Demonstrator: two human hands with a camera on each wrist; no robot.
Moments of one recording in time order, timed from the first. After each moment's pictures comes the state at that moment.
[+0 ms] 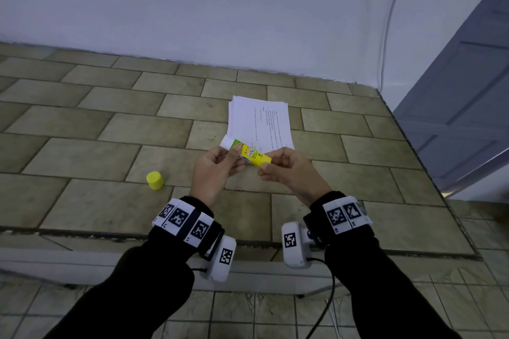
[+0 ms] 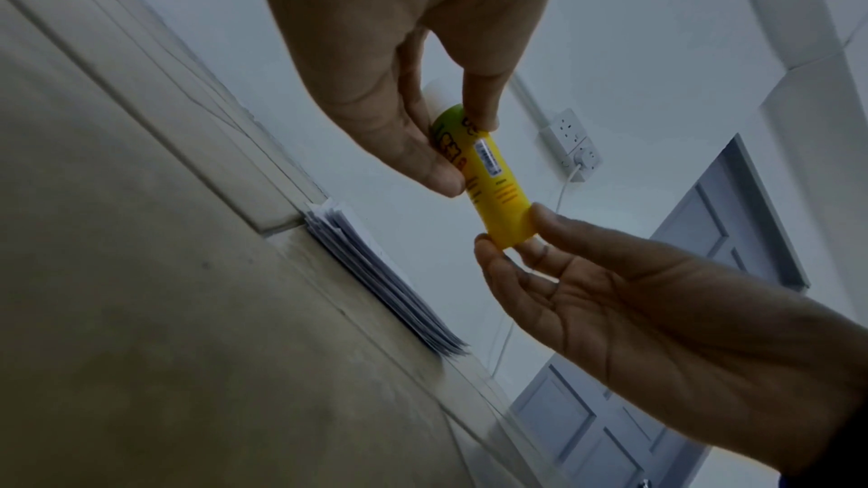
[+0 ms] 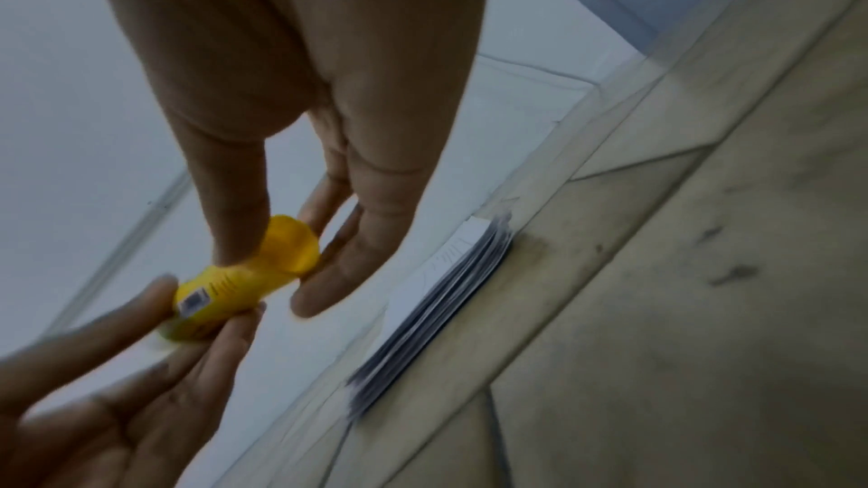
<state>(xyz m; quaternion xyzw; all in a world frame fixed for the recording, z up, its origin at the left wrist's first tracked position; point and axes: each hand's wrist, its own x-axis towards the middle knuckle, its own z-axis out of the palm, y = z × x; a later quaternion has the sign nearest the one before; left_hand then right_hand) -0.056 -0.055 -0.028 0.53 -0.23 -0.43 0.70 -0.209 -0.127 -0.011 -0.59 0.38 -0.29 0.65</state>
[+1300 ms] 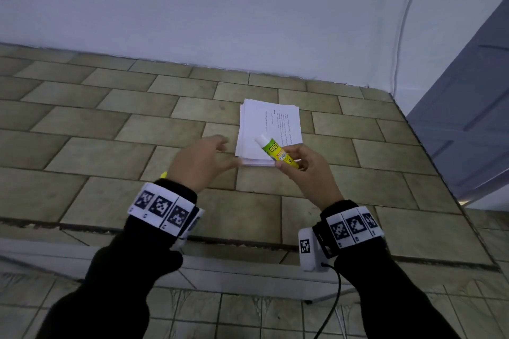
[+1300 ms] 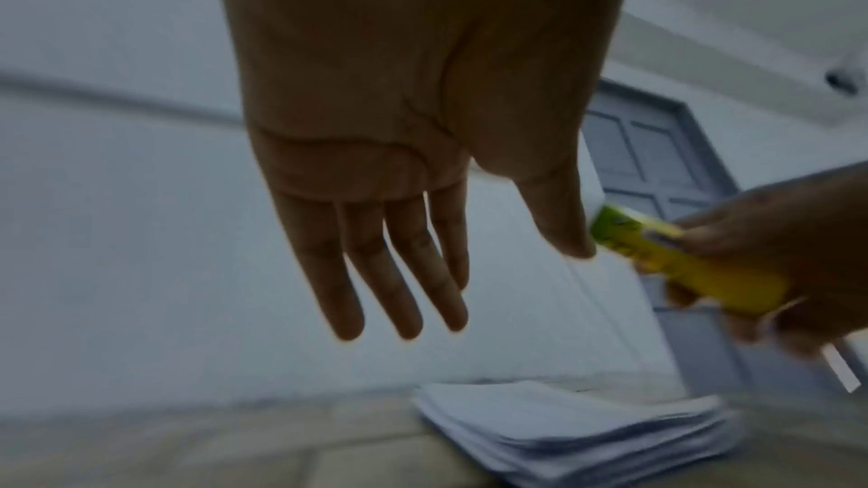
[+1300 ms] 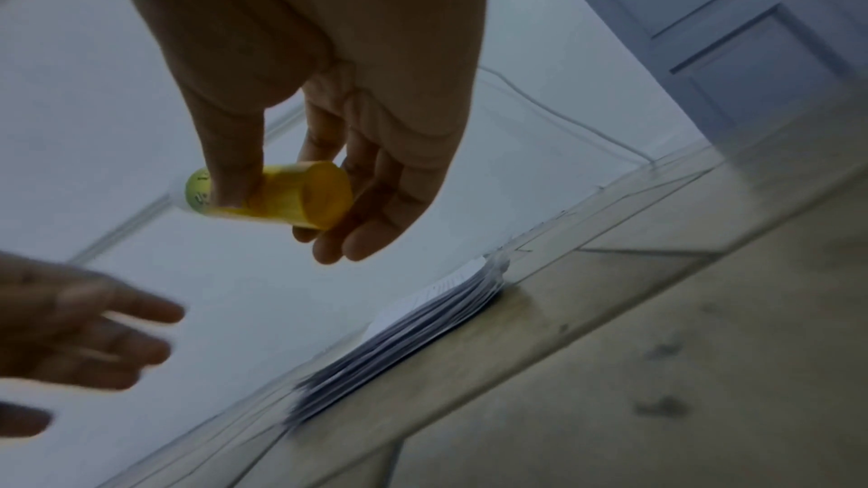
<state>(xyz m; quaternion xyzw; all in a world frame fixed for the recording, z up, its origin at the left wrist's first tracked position) -0.003 -0.035 0.013 0.79 -0.52 -0.17 0.28 -0.213 -0.131 -0.018 -0.73 0.38 -0.34 0.46</state>
